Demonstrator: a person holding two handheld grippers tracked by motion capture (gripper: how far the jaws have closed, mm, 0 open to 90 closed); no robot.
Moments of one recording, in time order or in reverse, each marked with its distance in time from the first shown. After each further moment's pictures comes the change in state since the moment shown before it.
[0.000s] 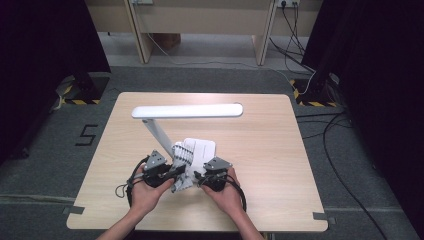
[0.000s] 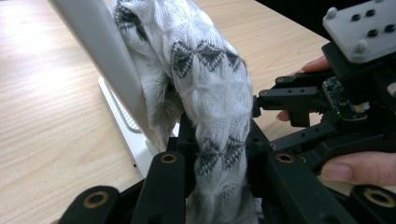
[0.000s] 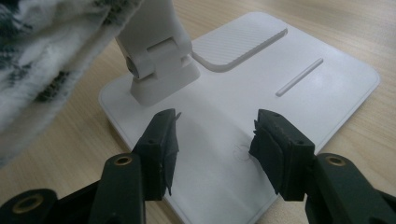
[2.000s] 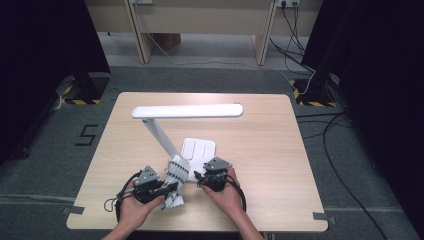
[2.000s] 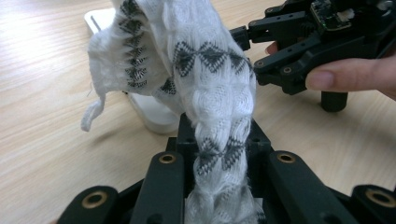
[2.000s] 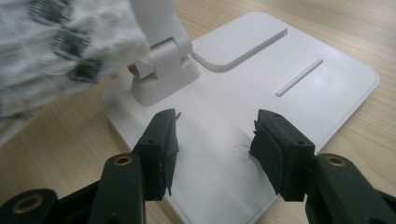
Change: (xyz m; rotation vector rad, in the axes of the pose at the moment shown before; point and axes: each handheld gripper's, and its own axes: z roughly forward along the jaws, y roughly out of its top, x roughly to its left) left arm 0.002 -0.038 -0.033 0.090 -0.038 -0.001; right arm 0.000 0.000 0.000 0.002 -0.004 -0.003
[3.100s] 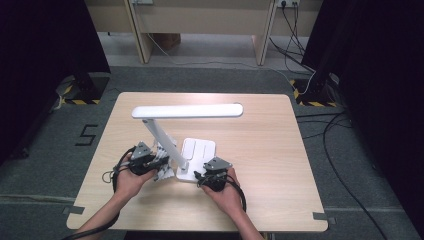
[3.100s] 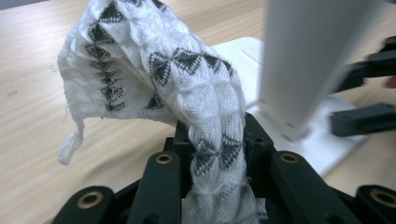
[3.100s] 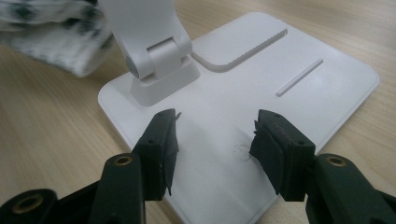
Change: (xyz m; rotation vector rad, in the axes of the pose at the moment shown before) left arm 0.081 0.035 0.039 -0.044 0.103 0.104; right arm 0.000 0.000 0.000 -0.001 0.001 -0.001
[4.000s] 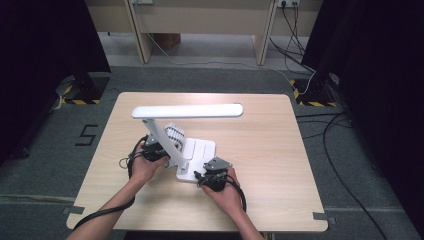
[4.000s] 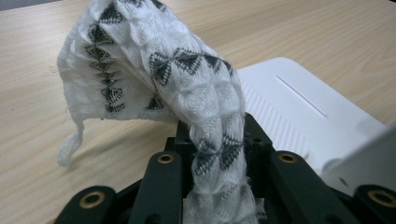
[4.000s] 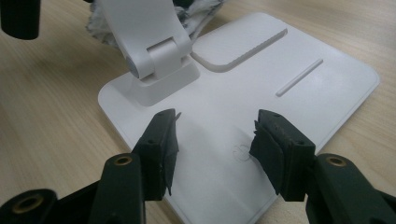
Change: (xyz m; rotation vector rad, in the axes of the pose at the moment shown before) left arm 0.013 0.017 0.052 -0.022 0.011 -0.043; right arm 0.000 0.000 0.000 -0.001 0.000 -0.001
